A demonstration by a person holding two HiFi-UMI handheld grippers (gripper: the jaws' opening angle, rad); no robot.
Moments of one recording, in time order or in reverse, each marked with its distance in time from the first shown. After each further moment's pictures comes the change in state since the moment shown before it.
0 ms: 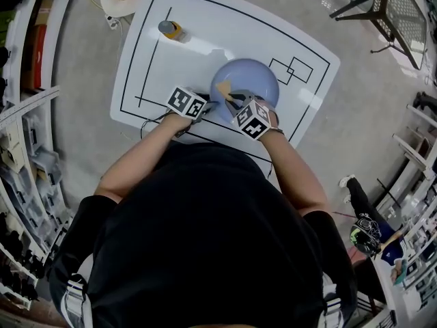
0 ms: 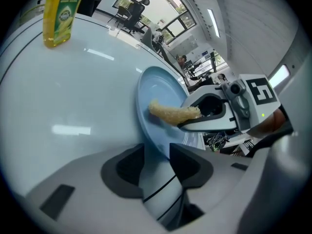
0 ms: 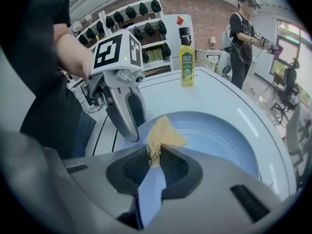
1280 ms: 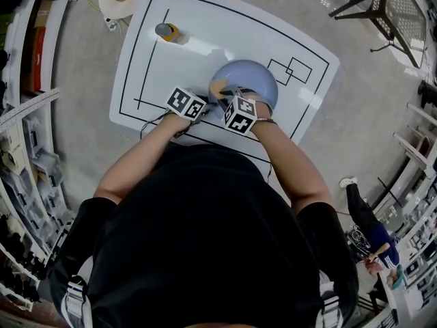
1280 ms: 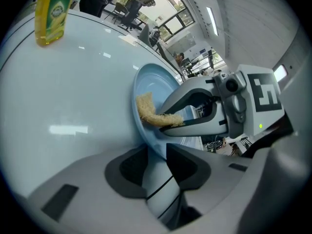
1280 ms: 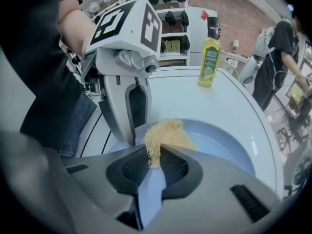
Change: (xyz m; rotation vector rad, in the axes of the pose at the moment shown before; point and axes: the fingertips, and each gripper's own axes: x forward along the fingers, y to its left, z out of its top) left arm 0.002 -0.006 0.001 0.017 0.031 -0.036; right arm 0.028 0.002 0.010 -0.215 0.108 0.041
